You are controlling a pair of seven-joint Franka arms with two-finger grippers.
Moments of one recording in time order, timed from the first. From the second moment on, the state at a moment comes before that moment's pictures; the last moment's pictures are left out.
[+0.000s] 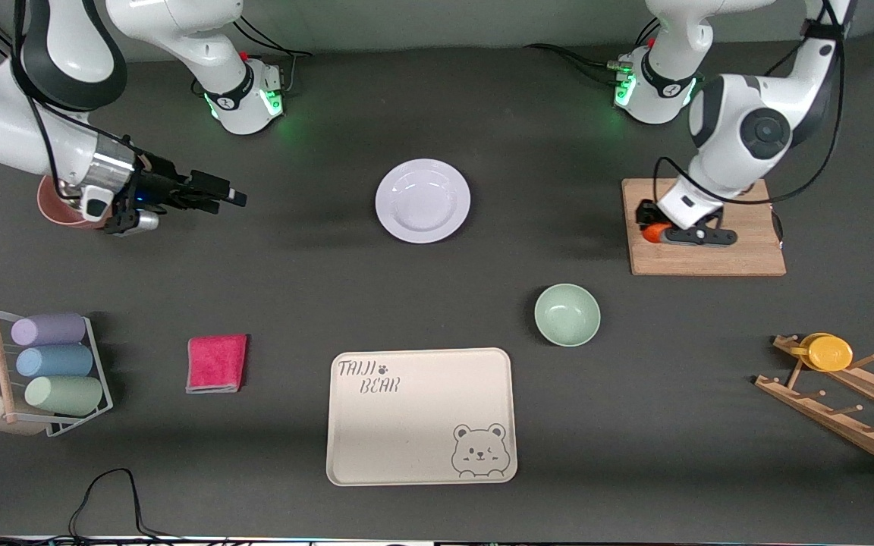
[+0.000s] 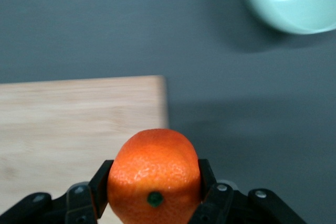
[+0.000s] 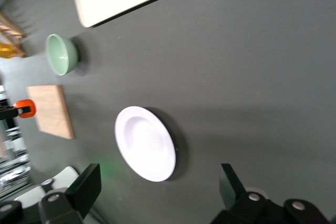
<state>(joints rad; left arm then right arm) -0.01 -0.15 -0.28 -2.52 -0.17 2.33 -0.12 0.17 -0.27 -0.13 -2.45 0.72 2.03 -0.18</state>
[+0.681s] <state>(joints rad) -0.42 -0.03 -0.37 -2.12 -0.20 2.18 -0.85 0.15 -0.17 -0.18 -2.71 1.21 2.08 -0.84</state>
